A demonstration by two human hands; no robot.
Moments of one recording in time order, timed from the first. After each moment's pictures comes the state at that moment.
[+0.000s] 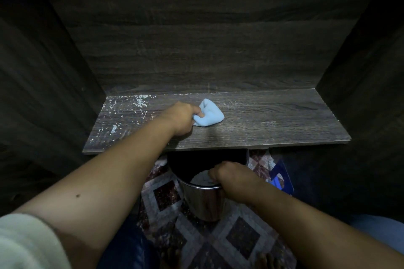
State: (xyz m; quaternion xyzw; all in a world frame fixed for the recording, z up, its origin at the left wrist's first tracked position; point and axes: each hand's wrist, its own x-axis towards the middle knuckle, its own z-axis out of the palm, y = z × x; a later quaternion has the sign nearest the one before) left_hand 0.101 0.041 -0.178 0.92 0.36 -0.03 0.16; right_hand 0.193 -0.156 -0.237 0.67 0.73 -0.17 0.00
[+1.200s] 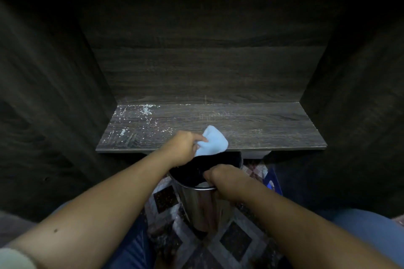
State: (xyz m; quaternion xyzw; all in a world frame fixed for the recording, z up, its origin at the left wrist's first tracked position) left_hand 0.067 -0.048 -0.169 0.92 0.33 0.03 0.22; right_hand 0.187 -0.180 -0.207 0.65 0.74 -0.16 0.02
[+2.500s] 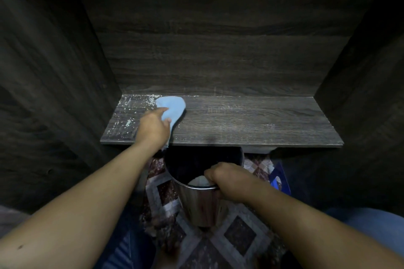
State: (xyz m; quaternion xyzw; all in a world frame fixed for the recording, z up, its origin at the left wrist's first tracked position) left_hand 0.018 0.003 -0.175 0.77 0.57 0.21 0.19; right_hand 0.171 -0.169 -0.220 0.63 0.76 -0.17 0.00
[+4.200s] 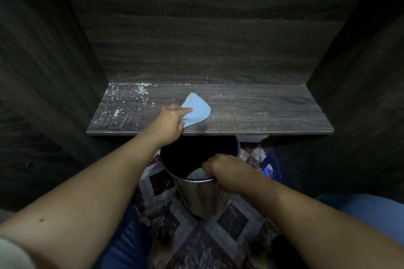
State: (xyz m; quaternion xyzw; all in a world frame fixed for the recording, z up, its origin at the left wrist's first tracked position) left_hand 0.047 0.000 -0.203 0.90 0.36 0.09 0.21; right_hand 0.176 -0.180 -0.223 0.64 0.76 -0.14 0.02
